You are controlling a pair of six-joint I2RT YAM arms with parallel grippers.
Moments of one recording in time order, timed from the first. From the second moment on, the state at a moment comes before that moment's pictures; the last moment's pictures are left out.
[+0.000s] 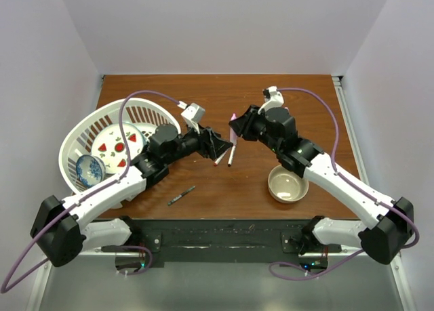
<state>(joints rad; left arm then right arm) -0.71 1.17 0.79 0.28 0.25 -0.47 0.69 1.20 1.05 -0.14 0.14 0.69</state>
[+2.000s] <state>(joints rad) -0.72 1.27 0.80 0.36 0.30 -0.49 0.79 1.07 0.90 0.00 0.24 0.74</state>
